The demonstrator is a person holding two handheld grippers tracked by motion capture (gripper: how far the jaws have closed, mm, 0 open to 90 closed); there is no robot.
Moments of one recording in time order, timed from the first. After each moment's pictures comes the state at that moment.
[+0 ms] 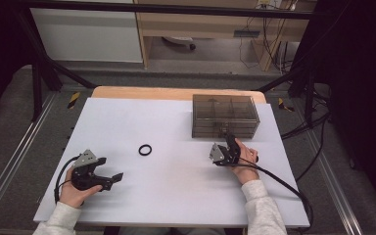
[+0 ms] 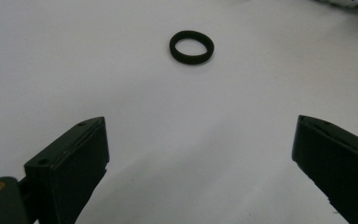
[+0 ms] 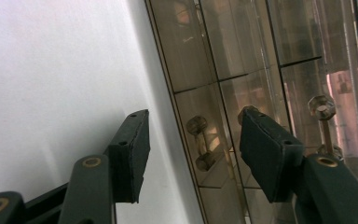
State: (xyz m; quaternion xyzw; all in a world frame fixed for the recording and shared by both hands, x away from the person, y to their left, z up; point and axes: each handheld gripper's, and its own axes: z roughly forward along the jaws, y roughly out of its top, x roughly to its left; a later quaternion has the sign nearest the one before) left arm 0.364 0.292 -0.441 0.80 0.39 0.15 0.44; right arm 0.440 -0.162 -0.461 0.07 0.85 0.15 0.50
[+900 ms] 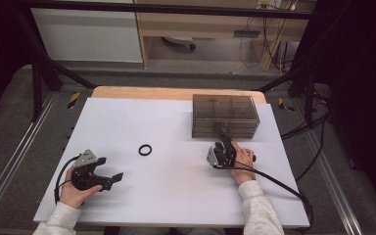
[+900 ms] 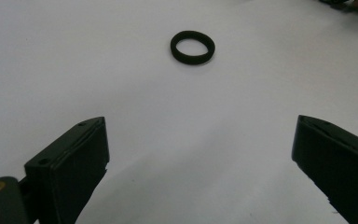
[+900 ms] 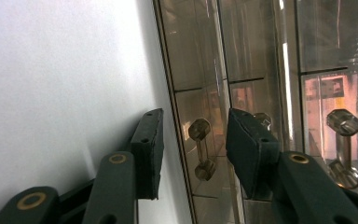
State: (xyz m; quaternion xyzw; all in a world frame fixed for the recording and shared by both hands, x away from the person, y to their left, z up) left arm 0.364 0.292 -0.441 0.80 0.39 0.15 0.44; right arm 0.444 -0.155 -0.483 0.04 0.83 0.11 0.55
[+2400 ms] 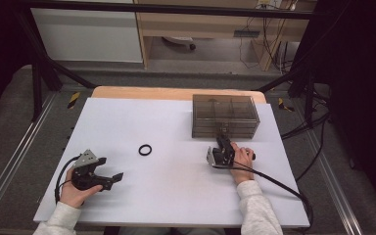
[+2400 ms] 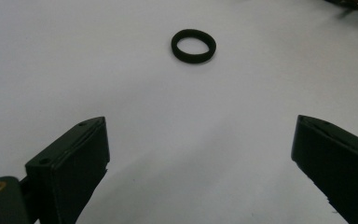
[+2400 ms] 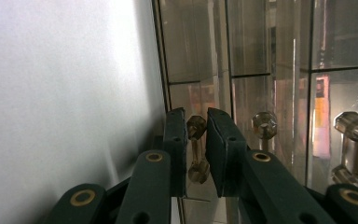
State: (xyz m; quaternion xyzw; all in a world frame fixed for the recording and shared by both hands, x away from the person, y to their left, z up) left arm 0.364 0.291 -0.442 0.80 0.39 0.15 0.44; right arm 0.452 -0.154 -0.493 0.02 0.81 0.07 0.58
